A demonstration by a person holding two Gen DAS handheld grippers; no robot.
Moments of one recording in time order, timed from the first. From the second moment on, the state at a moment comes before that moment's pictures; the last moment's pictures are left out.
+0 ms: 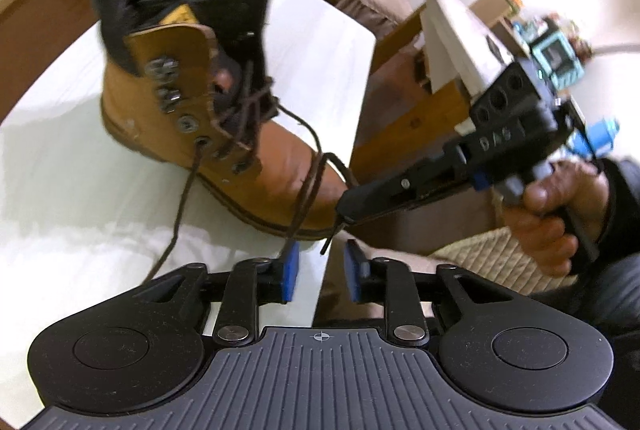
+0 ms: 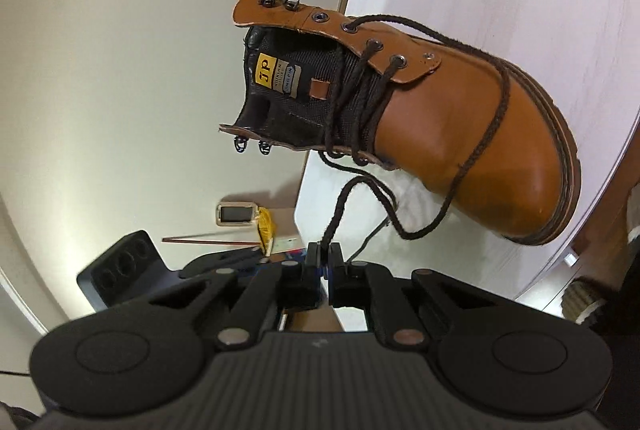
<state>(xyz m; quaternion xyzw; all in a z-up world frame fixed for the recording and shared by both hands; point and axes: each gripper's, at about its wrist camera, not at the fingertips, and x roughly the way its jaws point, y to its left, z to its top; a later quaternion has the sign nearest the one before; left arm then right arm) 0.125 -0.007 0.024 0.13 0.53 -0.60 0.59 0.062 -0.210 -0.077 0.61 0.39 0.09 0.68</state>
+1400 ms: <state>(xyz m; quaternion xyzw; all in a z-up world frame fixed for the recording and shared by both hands) 0.105 -0.042 0.066 0.23 0.45 -0.61 0.61 0.029 -0.354 -0.050 0.69 0.24 0.01 0.68</state>
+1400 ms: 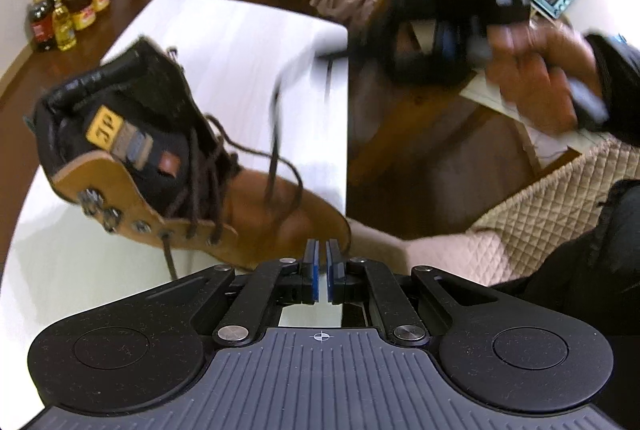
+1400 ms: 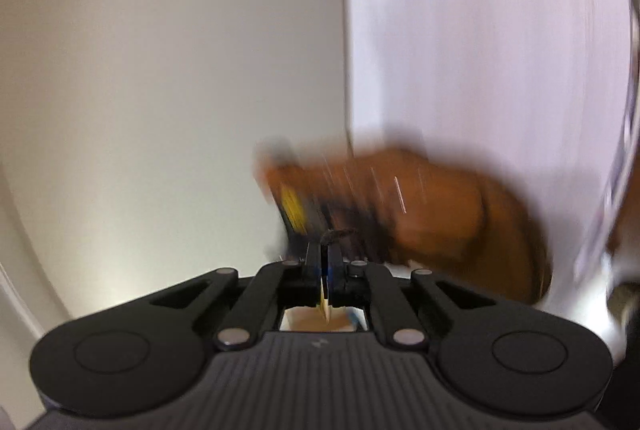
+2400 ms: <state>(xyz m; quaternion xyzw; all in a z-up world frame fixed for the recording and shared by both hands) 0.242 -0.111 0.058 0.41 0.40 -0.67 0.46 0.024 -0.277 -0.102 0.75 0.13 -0.06 0.65</state>
